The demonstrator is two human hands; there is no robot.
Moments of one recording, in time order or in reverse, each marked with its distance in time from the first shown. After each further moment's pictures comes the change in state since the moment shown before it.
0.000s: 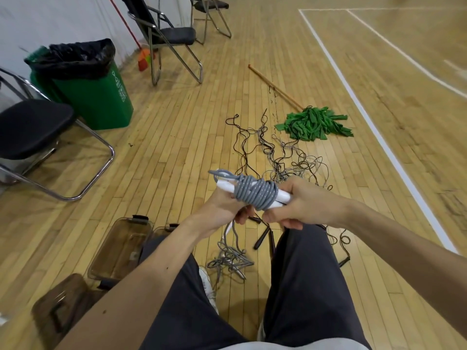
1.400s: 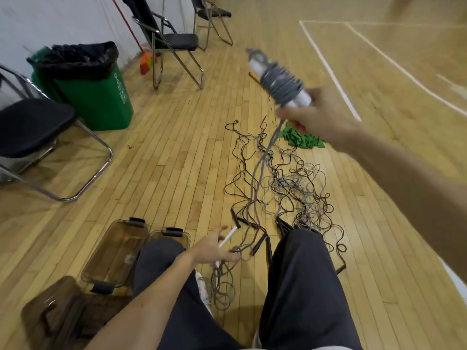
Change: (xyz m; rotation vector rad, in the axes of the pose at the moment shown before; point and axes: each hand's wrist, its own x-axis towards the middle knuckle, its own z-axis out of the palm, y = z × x) left_hand 0.017 -0.154 -0.017 0.324 -0.187 -0.403; right_hand 0.039 -0.077 -0.080 -0.129 0.630 -0.112
